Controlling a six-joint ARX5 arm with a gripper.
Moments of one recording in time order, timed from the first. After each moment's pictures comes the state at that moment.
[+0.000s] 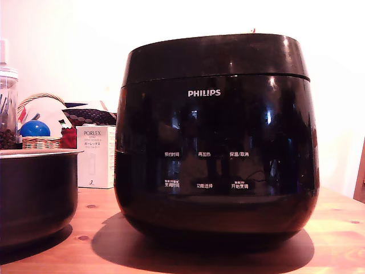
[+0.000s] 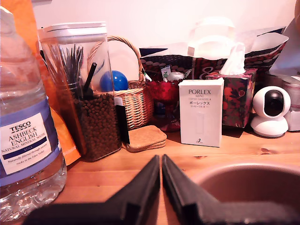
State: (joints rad) arm 0.00 0.00 0.02 -0.01 0.00 0.00
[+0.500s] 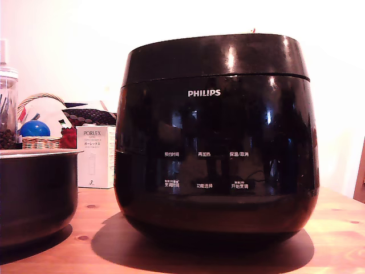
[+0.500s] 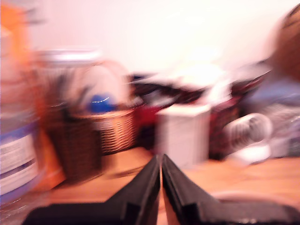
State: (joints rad) arm 0.10 0.00 0.02 0.15 0.28 -0.14
